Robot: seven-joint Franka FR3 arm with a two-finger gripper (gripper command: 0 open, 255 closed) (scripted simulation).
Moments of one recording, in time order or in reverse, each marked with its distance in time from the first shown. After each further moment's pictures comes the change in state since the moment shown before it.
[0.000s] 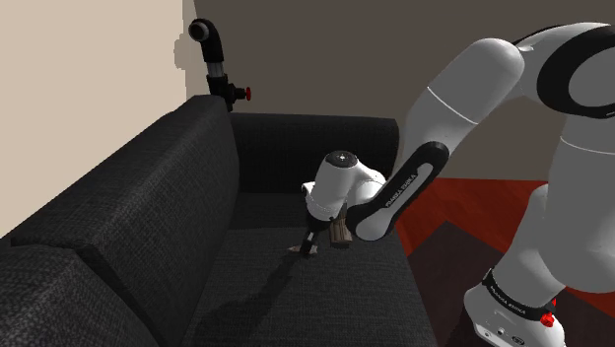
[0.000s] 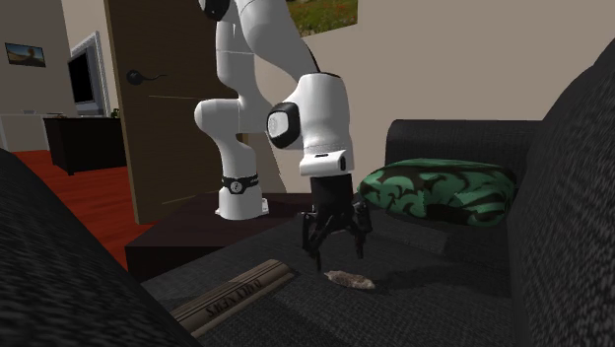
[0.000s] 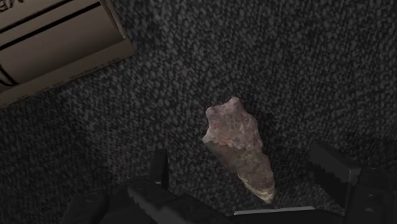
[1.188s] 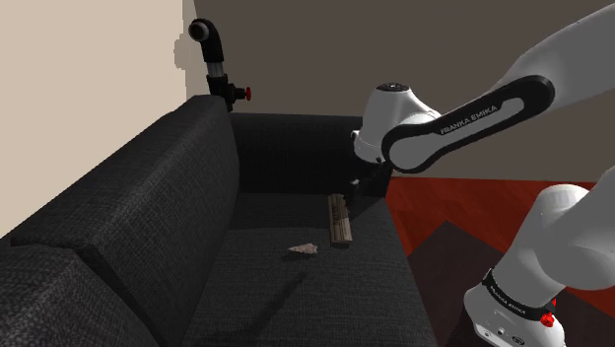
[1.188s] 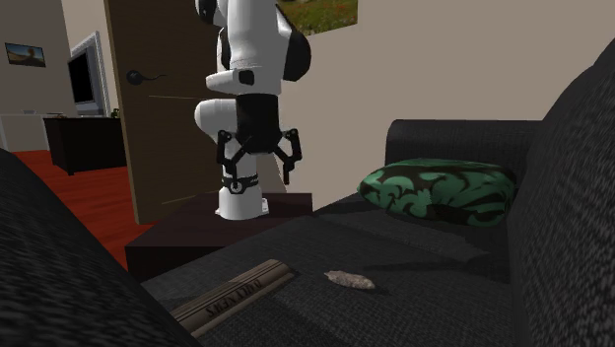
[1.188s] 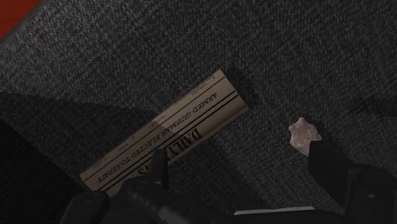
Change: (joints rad) arm -0.134 -0.550 -0.067 -0.171 0.263 -0.474 -0.166
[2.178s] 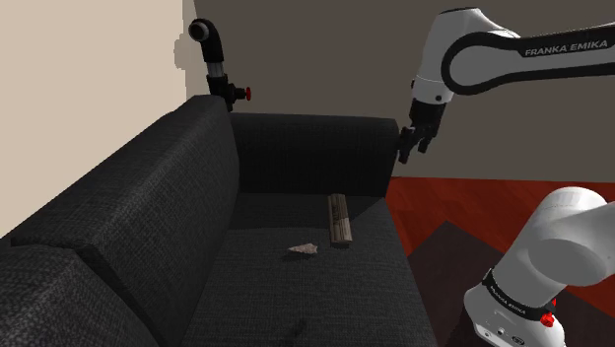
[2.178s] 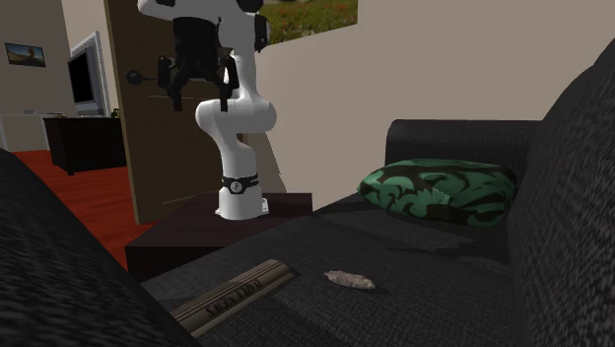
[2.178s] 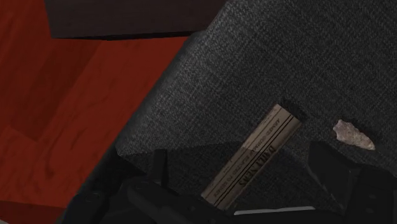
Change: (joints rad) arm -0.159 -0.379 -0.126 0.097 -0.063 -0.583 0.031
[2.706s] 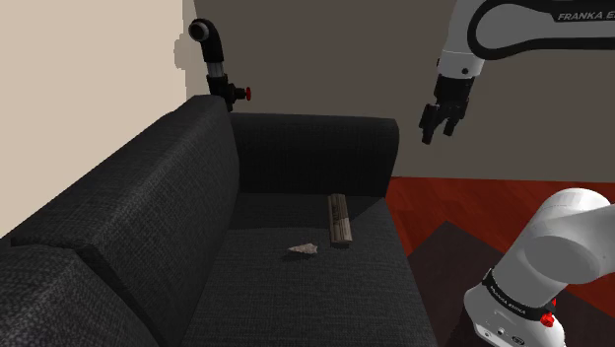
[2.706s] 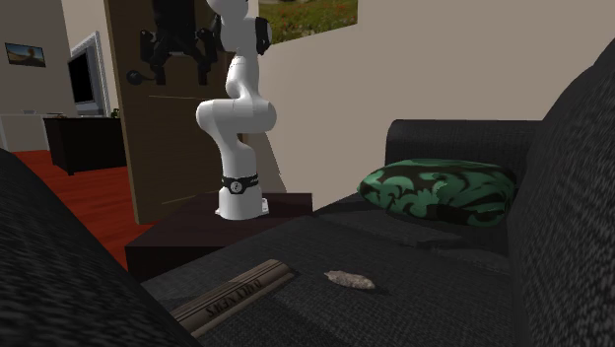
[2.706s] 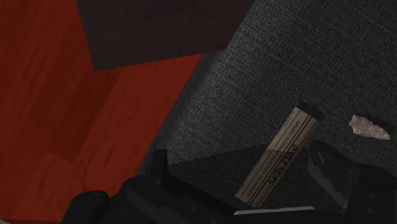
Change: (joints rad) arm -0.067 -0.055 -0.047 0.114 -0.040 -0.207 0.008
